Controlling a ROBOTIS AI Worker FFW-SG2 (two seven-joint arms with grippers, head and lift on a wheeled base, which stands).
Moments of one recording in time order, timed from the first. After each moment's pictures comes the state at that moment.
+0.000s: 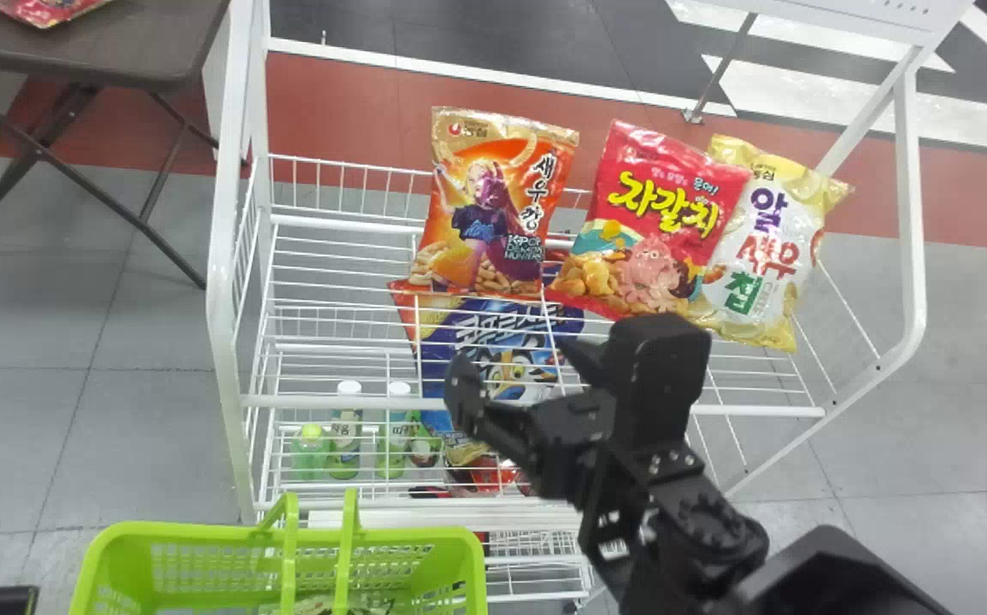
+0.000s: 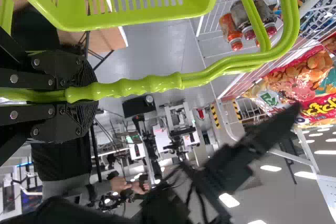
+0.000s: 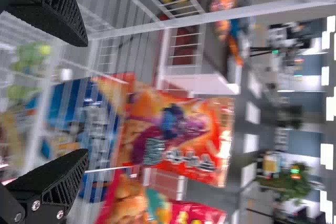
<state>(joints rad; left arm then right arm) 0.65 0.15 0.06 -2.30 0.53 1.35 -0.92 0.50 -0.24 0.16 -2.41 -0.19 0.60 -0.13</state>
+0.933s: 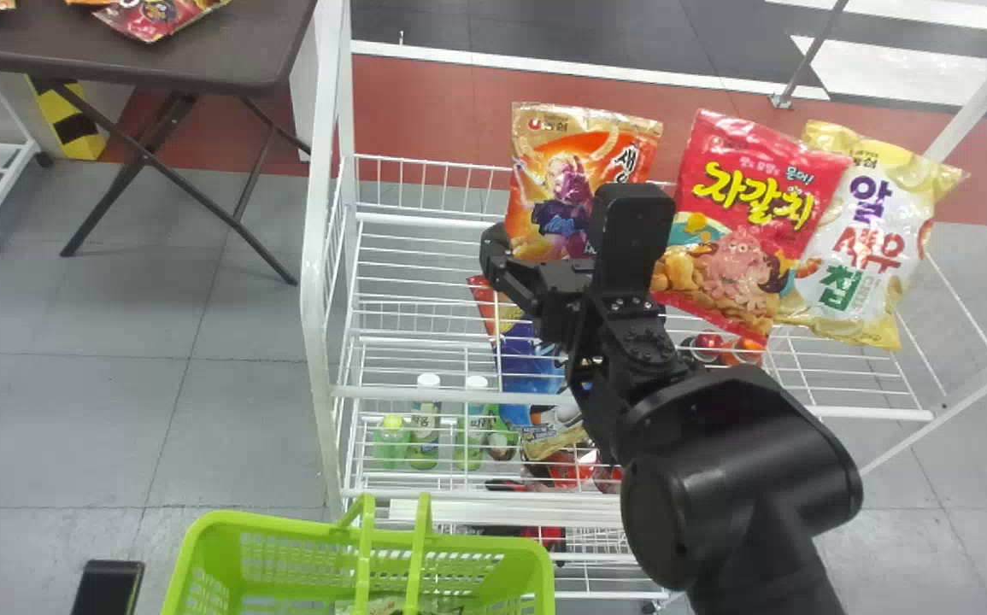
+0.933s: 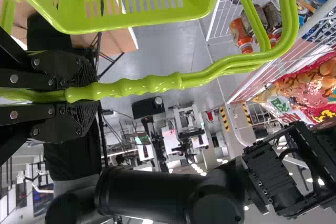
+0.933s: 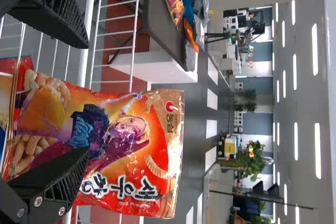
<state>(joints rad) 0.65 0.20 0.08 -2.28 0.58 1.36 -0.93 0.08 -0.09 0.24 -1.93 -0.11 0.51 -0.21</state>
